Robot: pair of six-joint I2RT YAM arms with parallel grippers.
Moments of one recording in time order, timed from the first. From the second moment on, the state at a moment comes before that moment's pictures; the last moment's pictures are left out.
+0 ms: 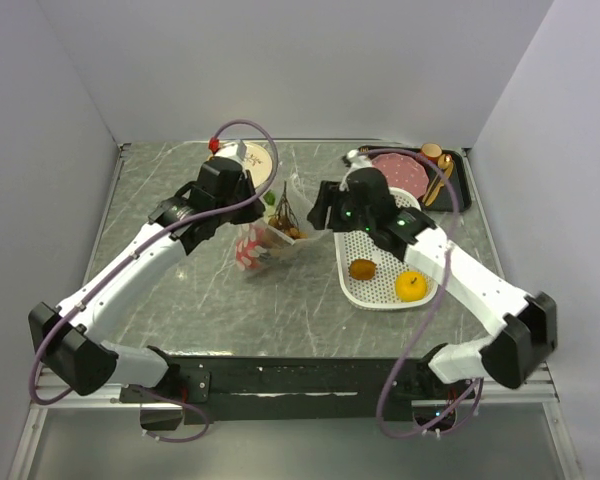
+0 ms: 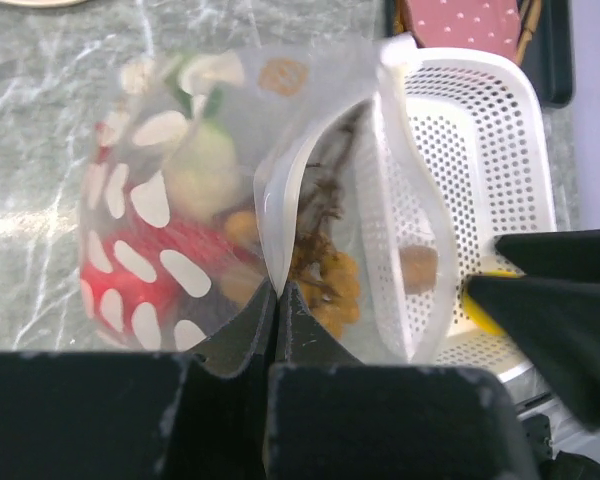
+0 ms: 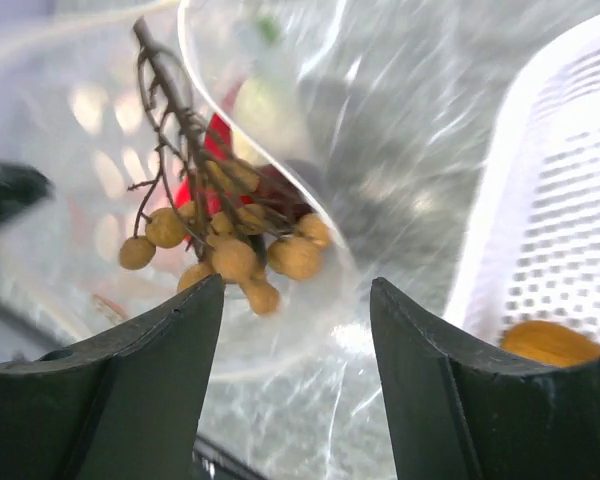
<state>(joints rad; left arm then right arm) -0.61 1.34 1.35 -0.58 -0.14 -0.62 0.63 1.36 1.22 -0.43 0.04 0.53</state>
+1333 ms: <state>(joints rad) -0.54 1.40 1.49 -0.68 -0.01 -0.64 0.40 1.29 0.92 -0.52 0.14 0.62</state>
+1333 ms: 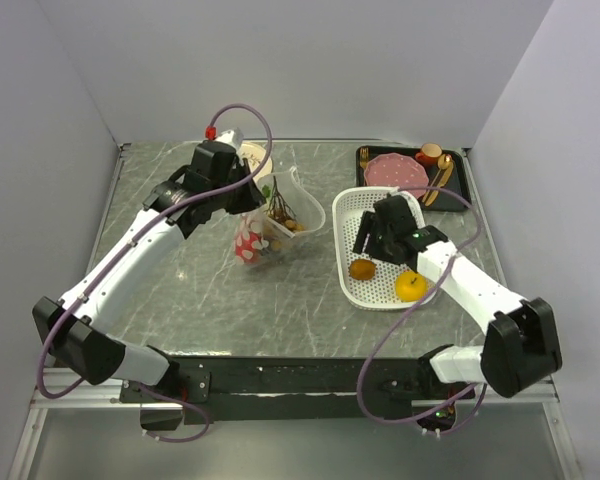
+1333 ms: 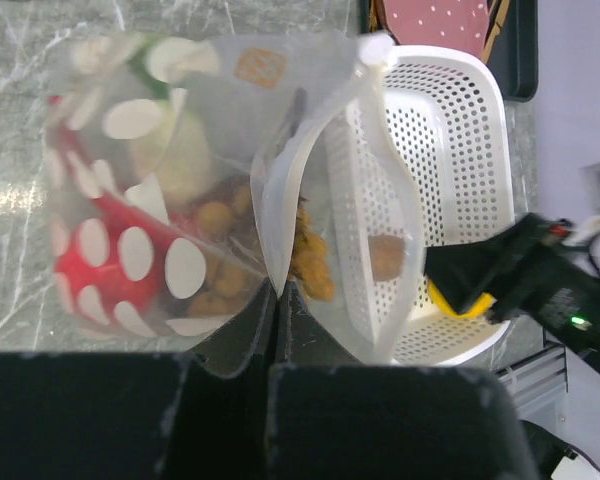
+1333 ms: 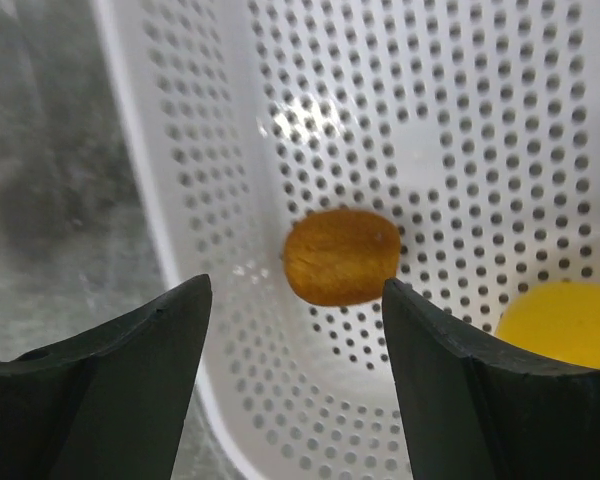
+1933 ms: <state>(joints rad) -0.54 1.42 1.44 -0.64 0.05 -0.64 0.40 1.51 0.86 -0.46 0.08 0.64</state>
